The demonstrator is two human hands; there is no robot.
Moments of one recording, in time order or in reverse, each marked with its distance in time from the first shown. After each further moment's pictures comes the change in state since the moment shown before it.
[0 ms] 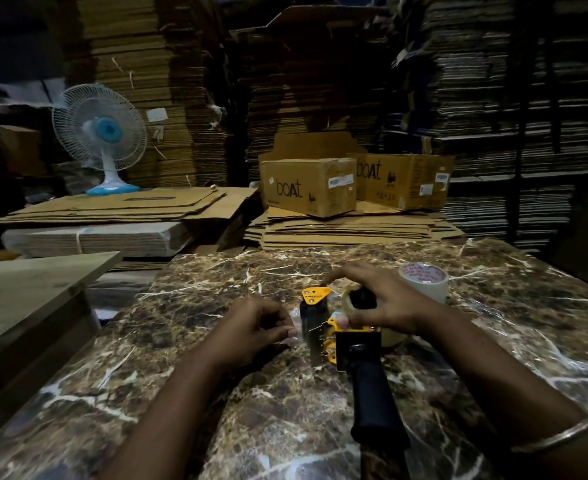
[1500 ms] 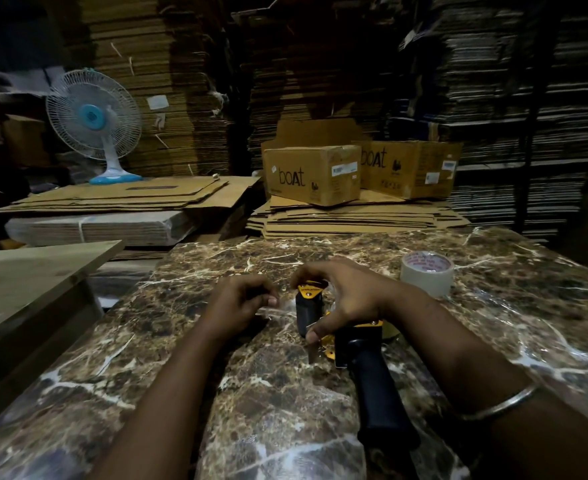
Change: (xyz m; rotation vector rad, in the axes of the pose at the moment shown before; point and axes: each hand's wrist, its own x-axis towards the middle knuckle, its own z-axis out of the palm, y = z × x) left_hand 0.015 -0.023 -0.006 -0.094 0.216 -0.026; right_hand 0.031 -0.032 0.017 -0.069 -0.181 -0.051
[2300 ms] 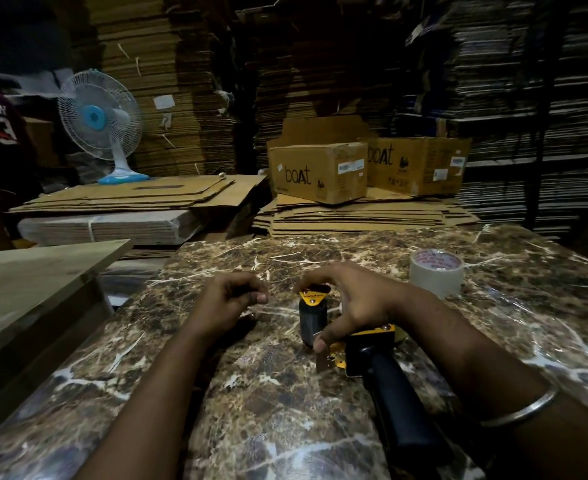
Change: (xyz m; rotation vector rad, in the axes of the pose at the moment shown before) left_hand -0.002 -0.020 -0.017 -0.147 0.038 -0.073; right_hand -0.005 -0.009 0.001 0.004 -0.027 -0.036
